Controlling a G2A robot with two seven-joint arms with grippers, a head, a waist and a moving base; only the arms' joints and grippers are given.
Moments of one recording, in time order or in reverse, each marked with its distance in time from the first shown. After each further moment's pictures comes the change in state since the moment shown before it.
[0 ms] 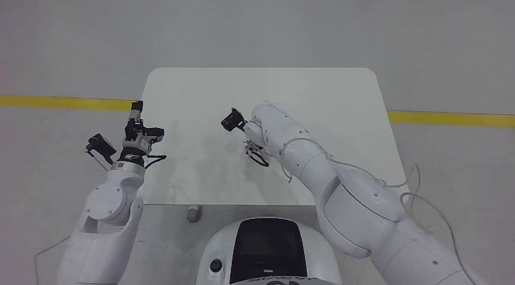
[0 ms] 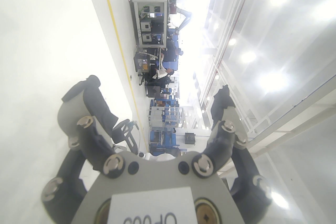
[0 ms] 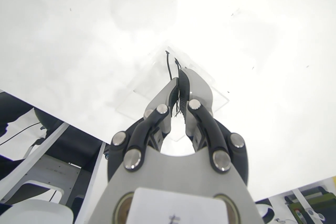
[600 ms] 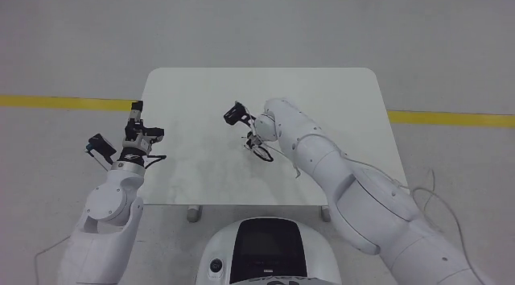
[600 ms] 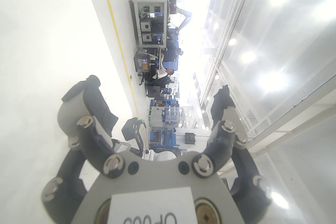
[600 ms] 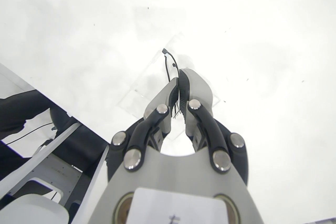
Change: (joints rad) left arm 0.000 0.000 0.000 0.000 0.000 0.000 0.000; right arm -0.029 0.095 0.079 -0.129 0.018 -0.084 -0.022
